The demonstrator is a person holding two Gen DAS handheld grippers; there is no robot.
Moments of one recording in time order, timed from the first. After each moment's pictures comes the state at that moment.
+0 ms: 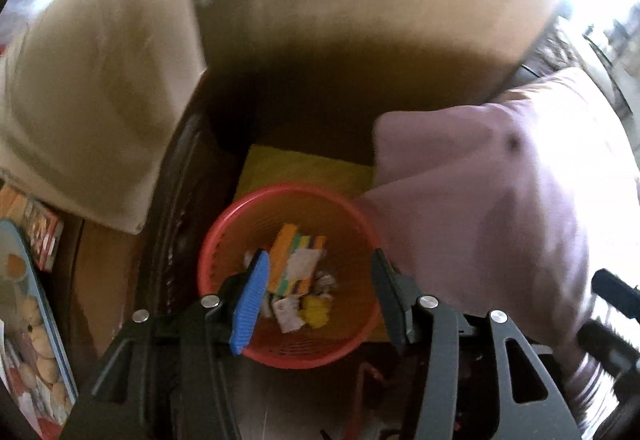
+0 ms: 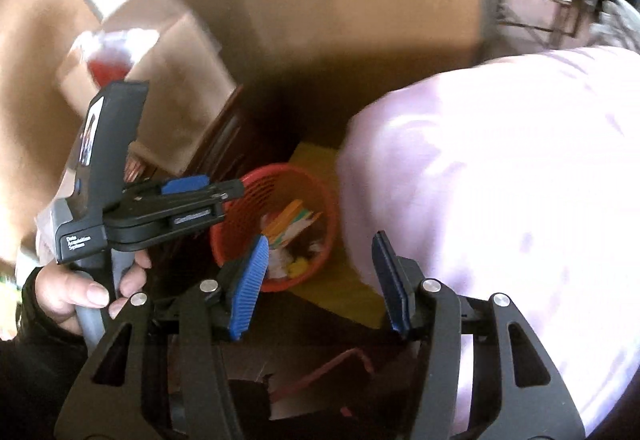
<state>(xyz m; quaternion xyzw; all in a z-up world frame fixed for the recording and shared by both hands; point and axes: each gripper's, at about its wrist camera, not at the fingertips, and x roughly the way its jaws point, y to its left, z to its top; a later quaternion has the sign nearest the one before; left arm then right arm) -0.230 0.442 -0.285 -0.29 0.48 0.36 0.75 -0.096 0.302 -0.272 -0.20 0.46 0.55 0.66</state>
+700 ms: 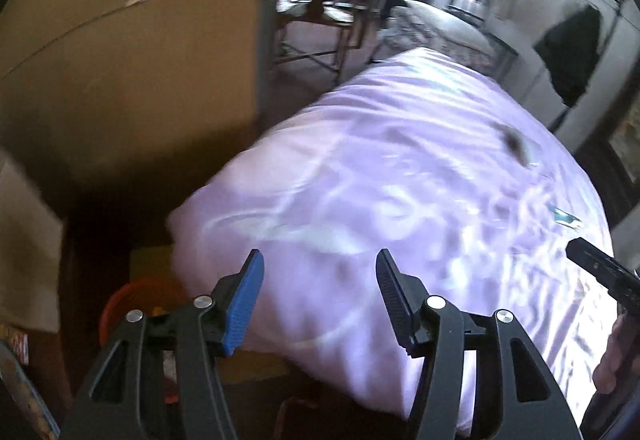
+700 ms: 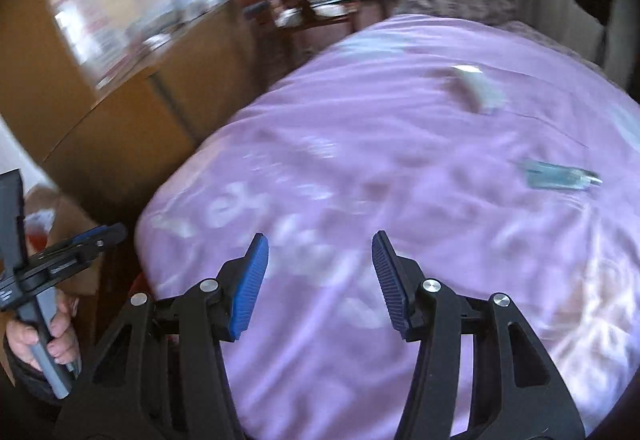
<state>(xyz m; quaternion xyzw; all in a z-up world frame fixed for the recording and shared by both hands) -0.077 0.286 -0.190 -0.18 0.43 0.20 0.86 0.066 0.039 -0.222 -0.01 0.44 0.33 0.84</state>
